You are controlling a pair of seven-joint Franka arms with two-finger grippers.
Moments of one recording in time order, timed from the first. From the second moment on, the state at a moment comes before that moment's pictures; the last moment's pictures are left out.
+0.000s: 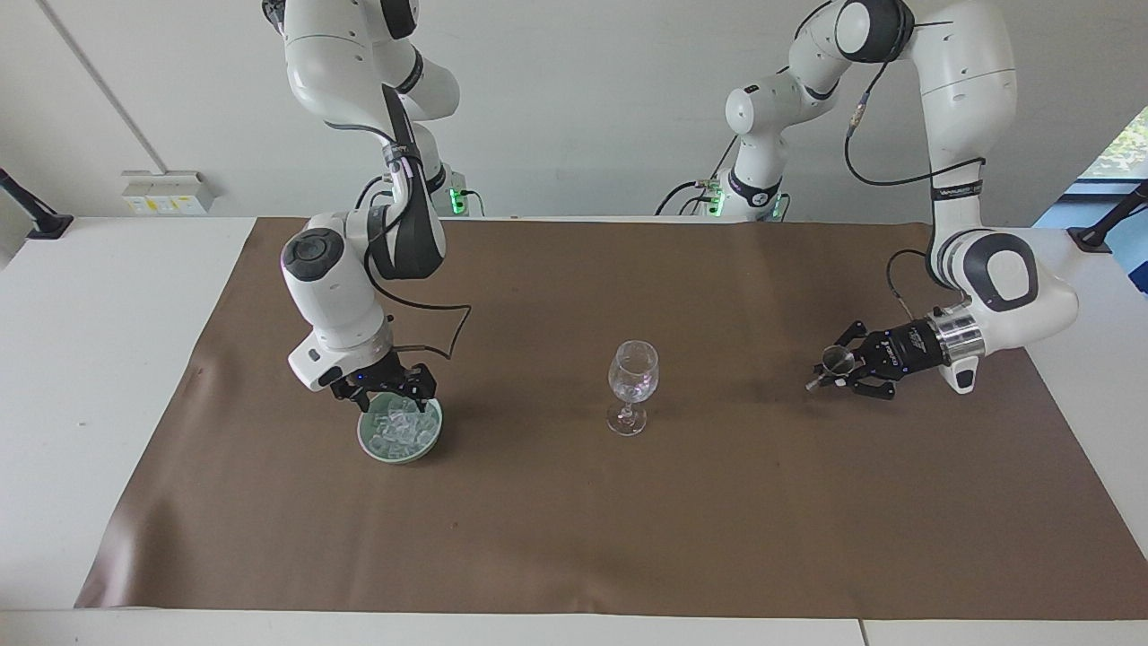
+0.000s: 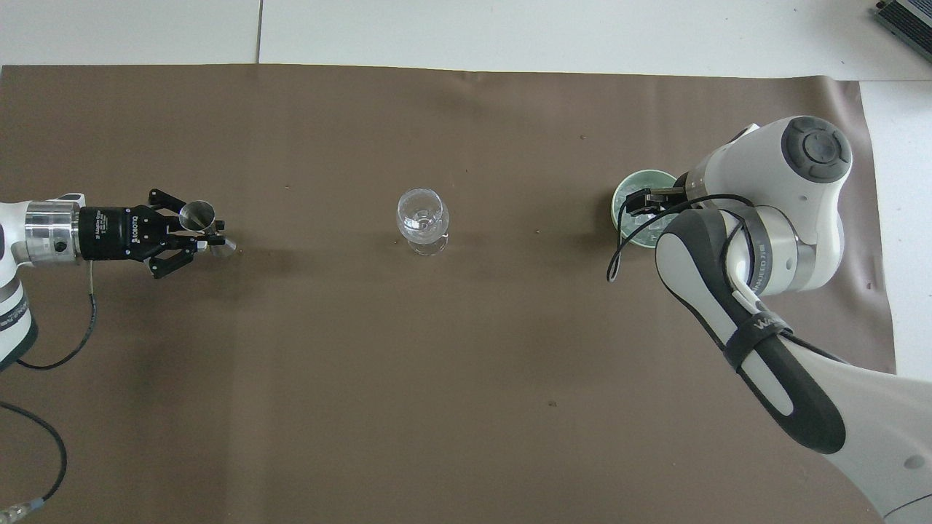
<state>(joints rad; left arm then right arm) 0.35 0.41 -0.11 -1.89 -1.09 1.75 -1.01 0.07 0.34 0.03 -1.82 0.02 2.25 0.13</state>
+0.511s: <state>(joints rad) 0.39 0.48 -0.11 -1.86 -1.12 1.71 -0.99 0.08 0.37 0.03 -1.82 0.02 2.29 0.33</state>
